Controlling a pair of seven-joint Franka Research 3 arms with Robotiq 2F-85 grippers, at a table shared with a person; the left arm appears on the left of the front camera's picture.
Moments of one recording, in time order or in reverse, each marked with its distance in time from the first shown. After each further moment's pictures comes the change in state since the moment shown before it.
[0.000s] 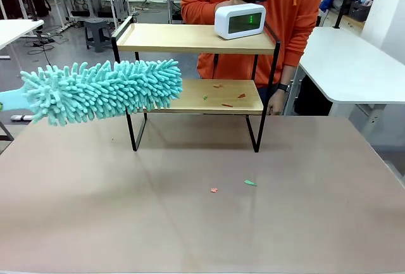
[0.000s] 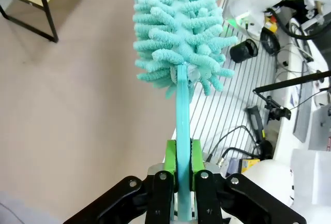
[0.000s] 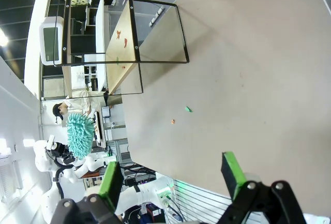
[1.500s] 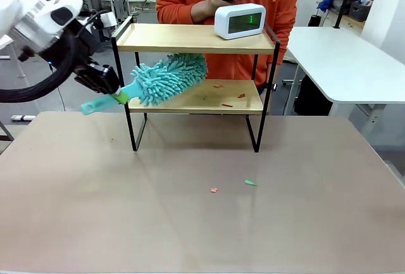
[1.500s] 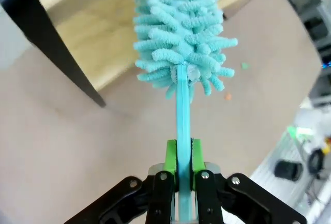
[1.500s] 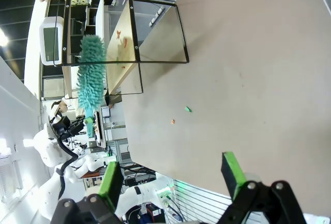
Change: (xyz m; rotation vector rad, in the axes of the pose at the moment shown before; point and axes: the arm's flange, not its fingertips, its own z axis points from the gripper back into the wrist) left arm 0.152 0.044 -0.139 0.357 -0.203 0.349; right arm 0.000 0.000 0.000 0.000 0.000 0.000
